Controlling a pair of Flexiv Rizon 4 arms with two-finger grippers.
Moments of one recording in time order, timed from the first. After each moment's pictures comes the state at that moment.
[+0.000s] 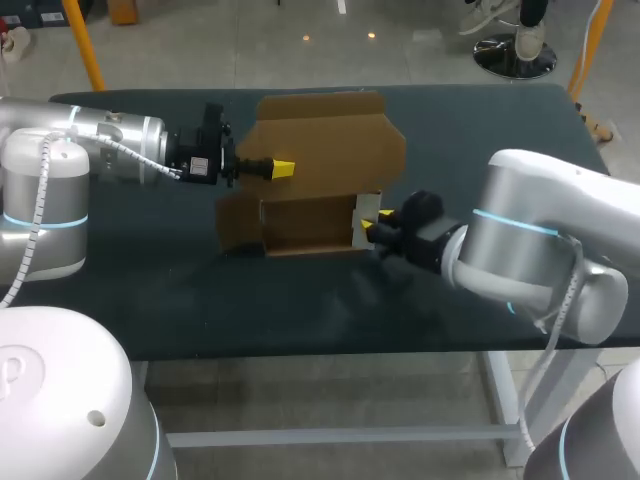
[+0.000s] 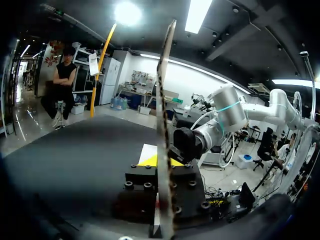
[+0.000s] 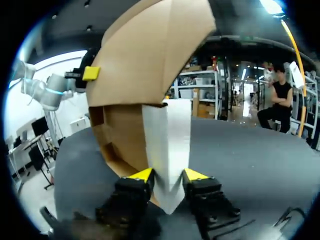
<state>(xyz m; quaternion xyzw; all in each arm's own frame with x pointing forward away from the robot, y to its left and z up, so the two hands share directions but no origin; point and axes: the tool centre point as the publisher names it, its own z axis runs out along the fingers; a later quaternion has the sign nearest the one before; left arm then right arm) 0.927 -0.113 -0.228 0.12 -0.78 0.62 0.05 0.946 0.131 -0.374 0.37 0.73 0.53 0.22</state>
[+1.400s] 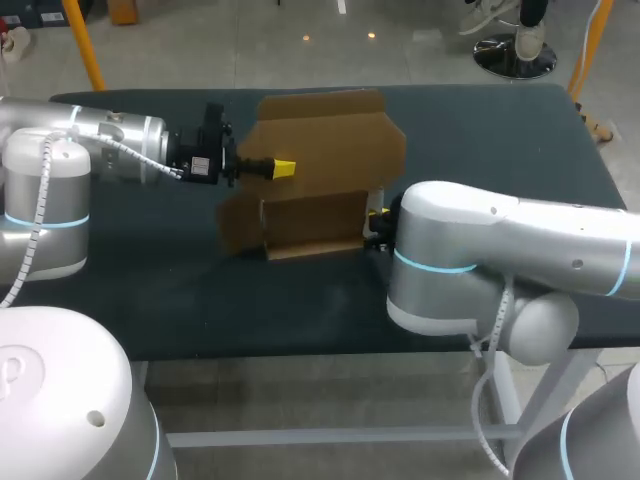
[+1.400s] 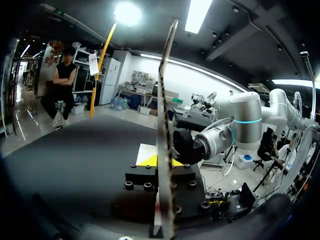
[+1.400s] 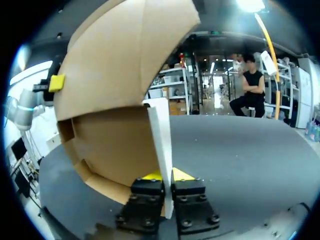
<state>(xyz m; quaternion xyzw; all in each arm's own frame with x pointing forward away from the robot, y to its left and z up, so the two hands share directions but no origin) 0.927 -0.115 -0.228 0.12 -0.78 0.62 0.05 0.964 0.123 -0.378 0.48 0.67 0.50 0.27</state>
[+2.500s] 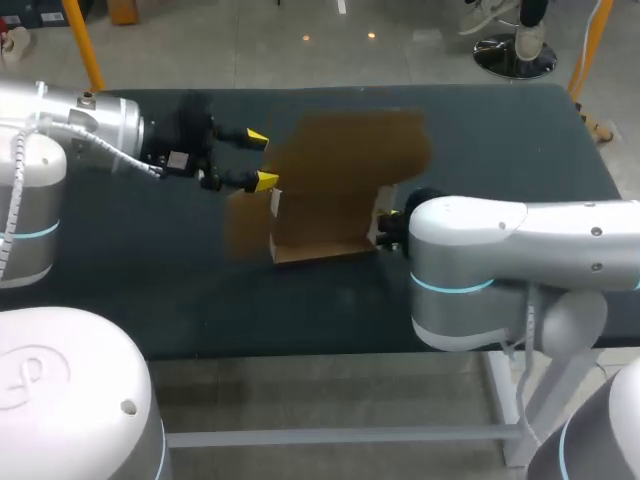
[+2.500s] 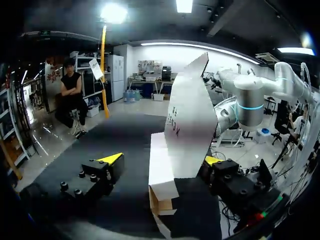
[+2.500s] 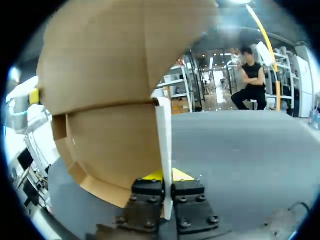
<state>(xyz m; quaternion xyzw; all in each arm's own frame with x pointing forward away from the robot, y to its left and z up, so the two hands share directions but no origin) 0.908 -0.078 -0.198 0.09 -0.83 0.55 -0.07 0.955 0.112 -0.372 0.50 0.66 0.52 0.22</state>
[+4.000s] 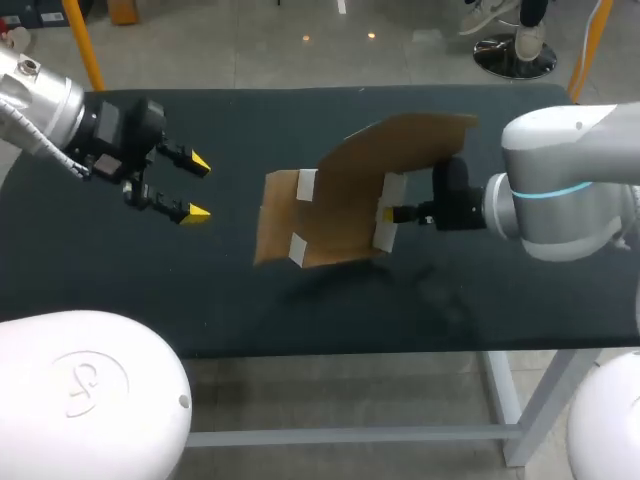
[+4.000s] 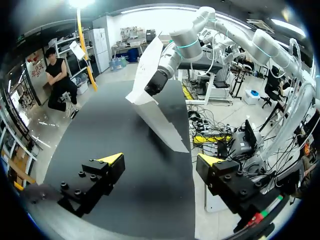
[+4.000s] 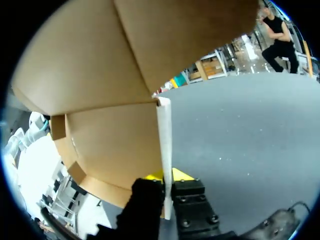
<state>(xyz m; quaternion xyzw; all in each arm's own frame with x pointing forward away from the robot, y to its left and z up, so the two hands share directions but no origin) 0.824 0.007 -0.180 0.03 -0.92 0.38 -0.04 0.937 0.107 -0.359 0.47 0.73 0.50 -0.03</state>
